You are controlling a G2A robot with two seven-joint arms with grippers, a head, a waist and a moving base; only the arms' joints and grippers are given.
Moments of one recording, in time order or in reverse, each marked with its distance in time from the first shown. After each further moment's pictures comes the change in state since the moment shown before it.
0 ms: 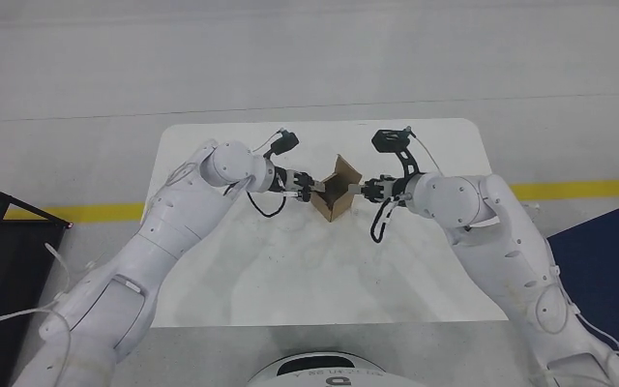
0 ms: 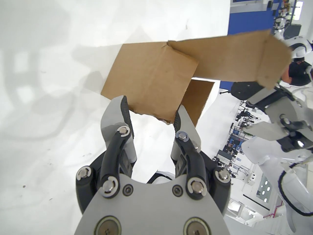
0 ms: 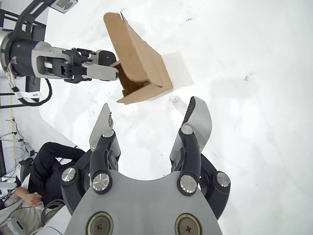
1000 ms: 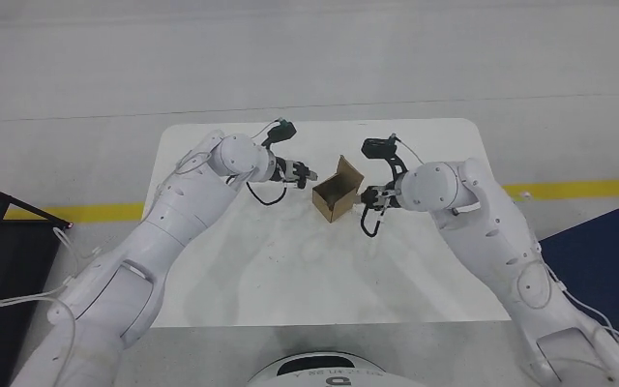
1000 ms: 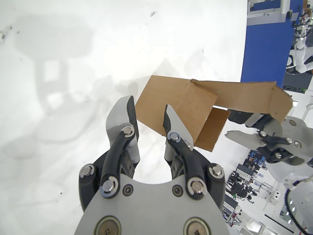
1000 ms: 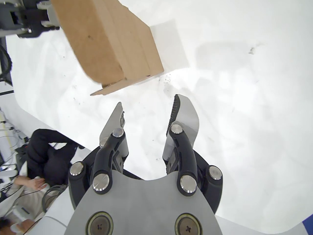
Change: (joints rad) left arm -0.085 -0.058 0.069 0.152 0.125 -0.043 0.080; right arm 0.168 -0.033 -0.123 0.196 0.018 0.056 0.179
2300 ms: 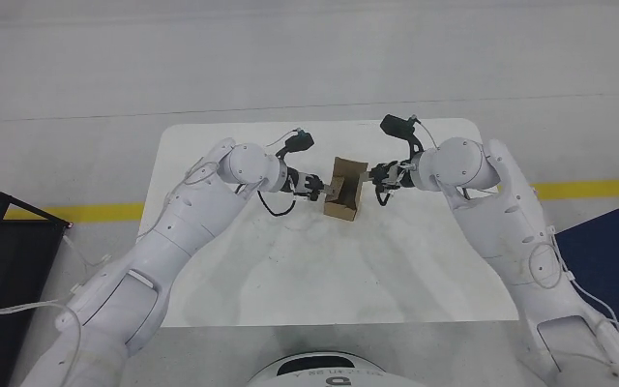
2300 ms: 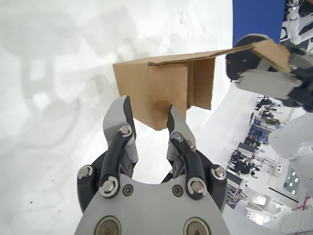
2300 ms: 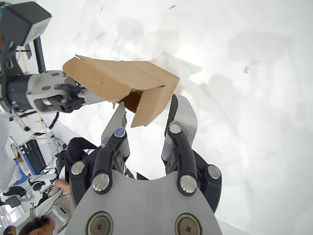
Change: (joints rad) left arm 0.066 -0.014 -0.017 -0.100 0.027 -0.053 -0.047; right arm -0.018 0.011 0.133 0.042 0.128 -0.010 -0.078
